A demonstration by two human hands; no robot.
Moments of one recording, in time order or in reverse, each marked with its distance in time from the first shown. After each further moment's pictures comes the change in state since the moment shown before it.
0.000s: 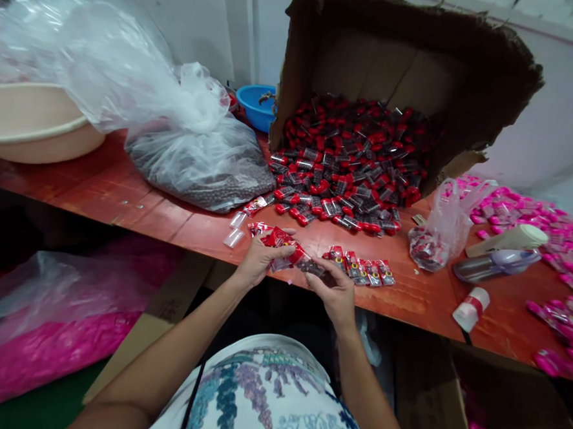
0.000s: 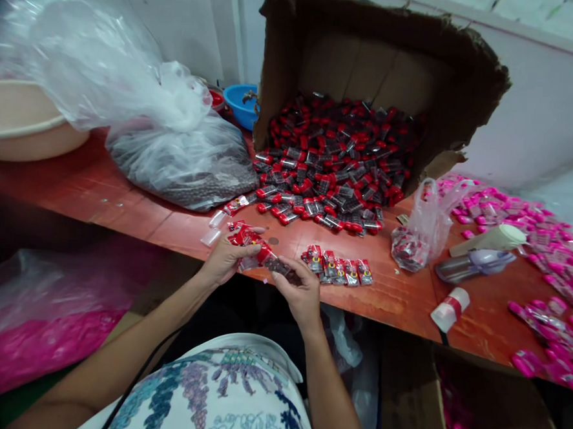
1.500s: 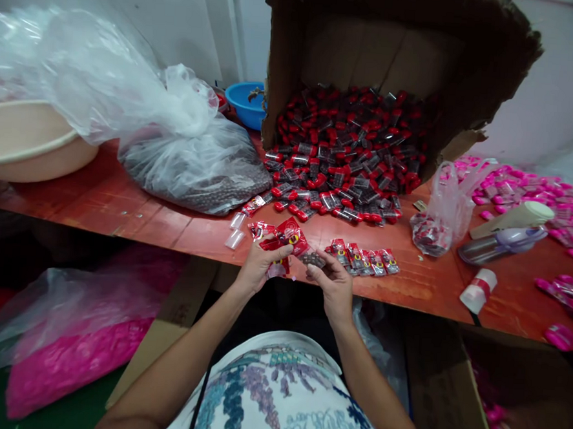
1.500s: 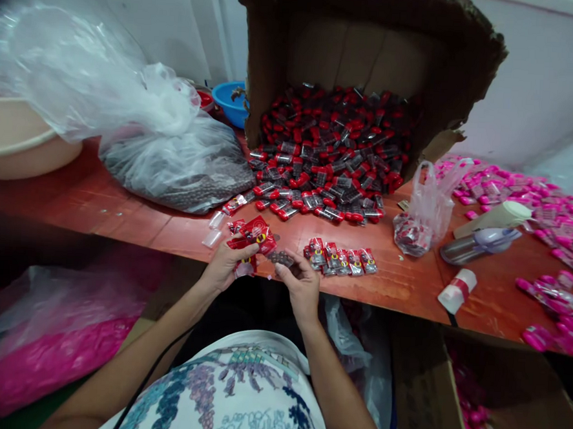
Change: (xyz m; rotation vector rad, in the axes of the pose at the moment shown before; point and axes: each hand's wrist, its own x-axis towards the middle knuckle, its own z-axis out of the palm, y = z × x) left_hand -0.006 -0.011 -0.006 0.050 0.069 -0.079; right_hand -0.004 0.011 0.018 0.312 0.169 0.189
